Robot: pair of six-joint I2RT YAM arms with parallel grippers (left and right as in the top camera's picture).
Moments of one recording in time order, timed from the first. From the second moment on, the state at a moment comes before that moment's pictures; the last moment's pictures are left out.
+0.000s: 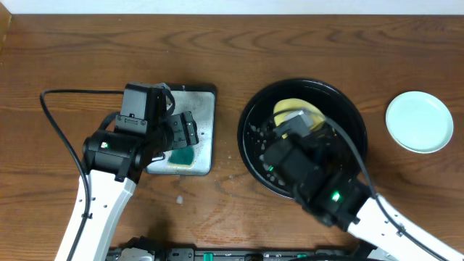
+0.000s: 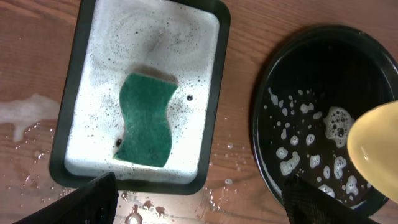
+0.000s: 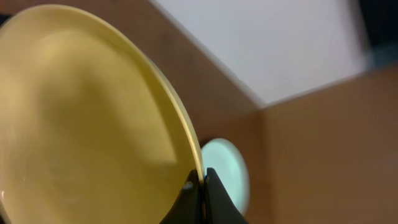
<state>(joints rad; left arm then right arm) -0.23 1.17 1.17 -1.02 0.10 -0.43 0.84 1.16 0.92 -0.71 1.03 -0.02</state>
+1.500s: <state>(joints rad) -0.23 1.17 1.17 -1.02 0.10 -0.43 -0.74 1.50 0.96 -0.28 -0.43 0.41</state>
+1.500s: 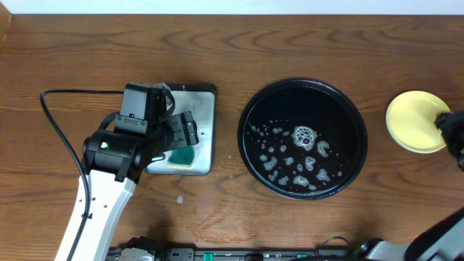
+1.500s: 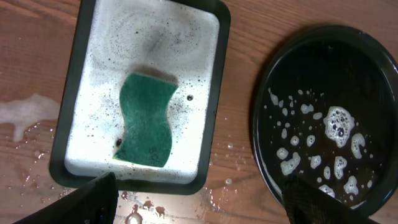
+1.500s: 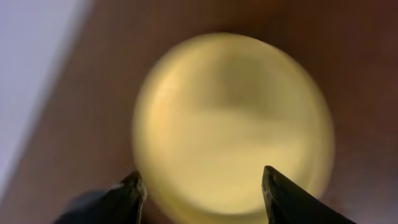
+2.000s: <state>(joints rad) -0.23 1.17 1.17 -1.02 0.10 -0.43 -0.15 0.83 1.03 -0.70 -0.71 0.27</state>
